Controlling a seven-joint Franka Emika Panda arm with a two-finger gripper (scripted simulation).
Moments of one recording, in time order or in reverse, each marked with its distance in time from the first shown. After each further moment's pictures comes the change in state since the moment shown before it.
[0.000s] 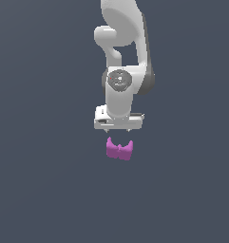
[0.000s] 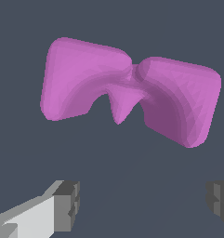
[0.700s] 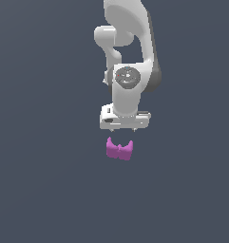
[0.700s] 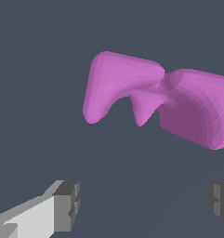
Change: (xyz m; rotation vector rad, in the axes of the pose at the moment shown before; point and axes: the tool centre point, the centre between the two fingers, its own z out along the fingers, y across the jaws) arm 0.003 -0.025 -0.010 0.016 0.001 -0.013
